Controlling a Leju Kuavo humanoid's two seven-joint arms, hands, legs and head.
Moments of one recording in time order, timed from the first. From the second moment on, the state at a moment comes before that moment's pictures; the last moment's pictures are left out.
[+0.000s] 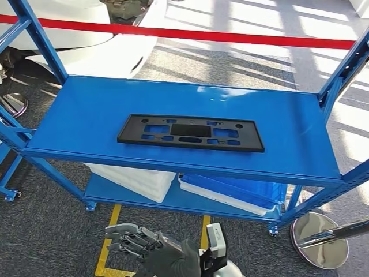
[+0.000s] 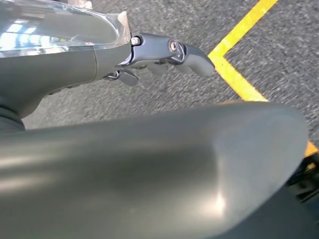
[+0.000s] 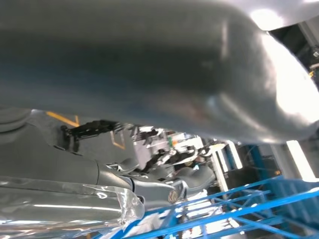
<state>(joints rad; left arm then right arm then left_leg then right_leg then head) -0.06 -0.10 -0.42 -0.17 -0.45 0.26 0.13 -0.25 0.05 0.92 -1.44 -0.49 0.67 -0.45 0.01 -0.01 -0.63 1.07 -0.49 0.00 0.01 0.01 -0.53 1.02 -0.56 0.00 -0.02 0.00</state>
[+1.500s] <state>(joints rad) -0.06 -0.10 -0.43 -0.17 -0.45 0.27 0.15 -0.24 0.03 0.91 -1.44 -0.49 0.66 -0.45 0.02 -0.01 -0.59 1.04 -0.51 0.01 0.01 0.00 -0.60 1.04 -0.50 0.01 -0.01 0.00</state>
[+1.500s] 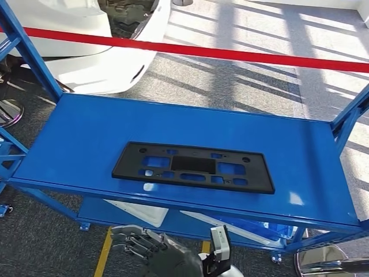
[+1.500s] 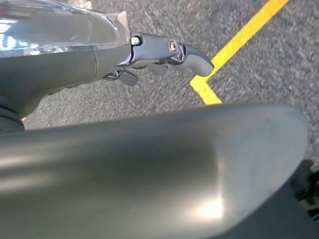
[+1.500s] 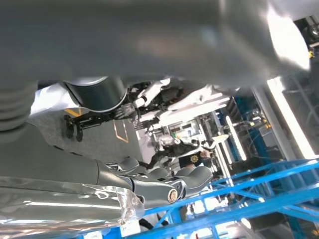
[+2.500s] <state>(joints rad) -0.06 -0.04 -0.39 -0.17 -0.45 0.32 0.10 -0.23 0.03 0.86 -1.46 0.48 -0.41 -0.42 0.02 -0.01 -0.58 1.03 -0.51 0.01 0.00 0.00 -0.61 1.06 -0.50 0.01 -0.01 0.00</state>
